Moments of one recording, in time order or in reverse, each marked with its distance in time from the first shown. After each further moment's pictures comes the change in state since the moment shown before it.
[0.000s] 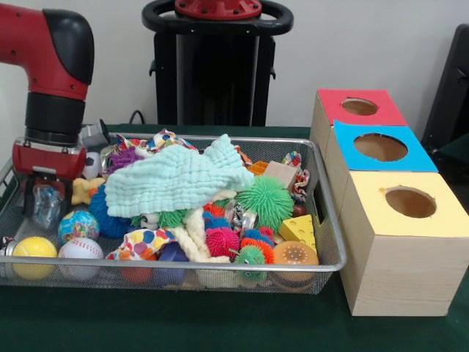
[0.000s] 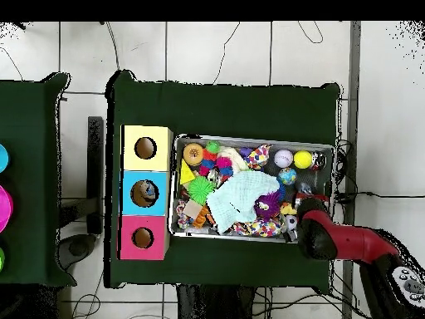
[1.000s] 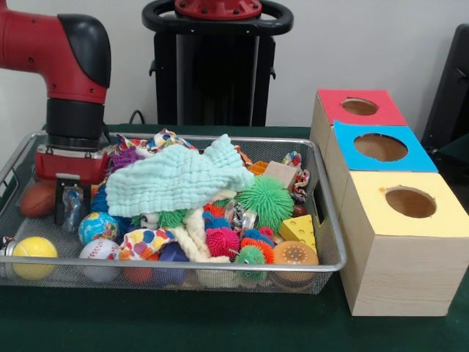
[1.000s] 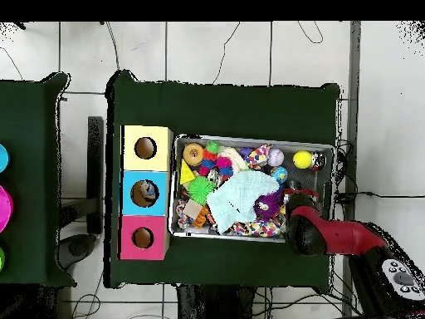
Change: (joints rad) arm 0.031 0.002 0.034 0.015 -0.009 0.003 0.000
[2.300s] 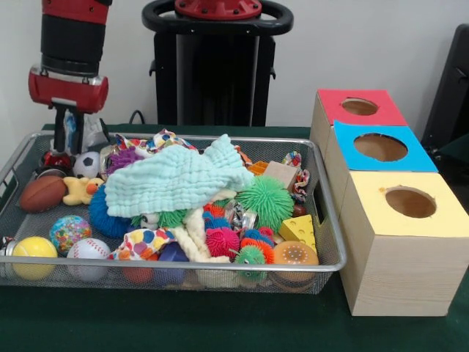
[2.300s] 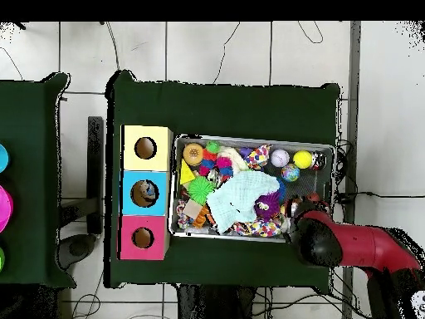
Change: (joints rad) arm -0.024 -0.354 0.105 0.195 0.095 0.376 0.000
